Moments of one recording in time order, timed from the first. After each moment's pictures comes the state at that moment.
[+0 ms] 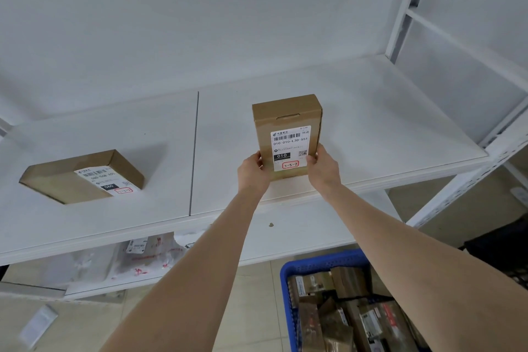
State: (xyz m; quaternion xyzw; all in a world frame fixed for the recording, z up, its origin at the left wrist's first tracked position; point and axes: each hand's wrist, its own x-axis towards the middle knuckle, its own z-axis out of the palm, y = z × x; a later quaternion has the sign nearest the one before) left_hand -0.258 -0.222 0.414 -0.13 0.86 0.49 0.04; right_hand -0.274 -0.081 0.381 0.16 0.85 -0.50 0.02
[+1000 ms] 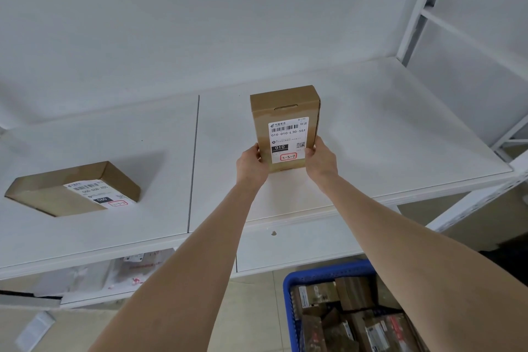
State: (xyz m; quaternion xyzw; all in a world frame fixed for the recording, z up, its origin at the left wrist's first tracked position) left_hand -0.317 -0.233 0.408 -0.12 0.87 0.48 0.04; right_hand -0.333 -0.093 0.380 0.16 0.85 -0.50 0.02
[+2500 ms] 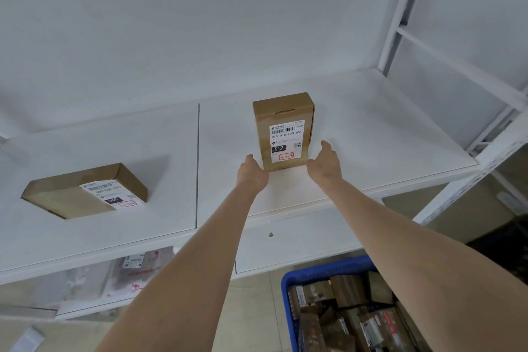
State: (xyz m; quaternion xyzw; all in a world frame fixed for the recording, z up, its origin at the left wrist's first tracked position) left_hand -0.289 -0.246 0.427 -0.14 0.90 0.38 0.14; right_hand -0.288 -0.092 0.422 0.22 0.86 -0.45 0.05
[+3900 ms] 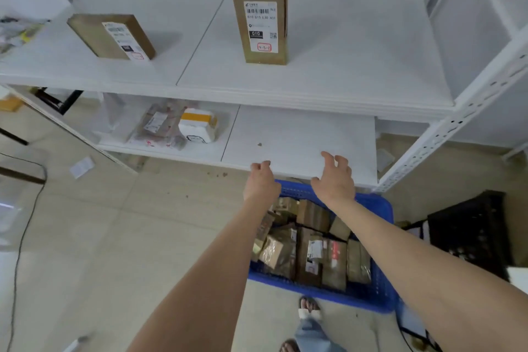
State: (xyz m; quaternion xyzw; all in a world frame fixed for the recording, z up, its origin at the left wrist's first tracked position) left_hand -0.024 -0.046 0.321 -0.24 0.91 0.29 0.15; right_hand -0.068 0.102 0.309 -0.02 0.96 -0.24 0.16
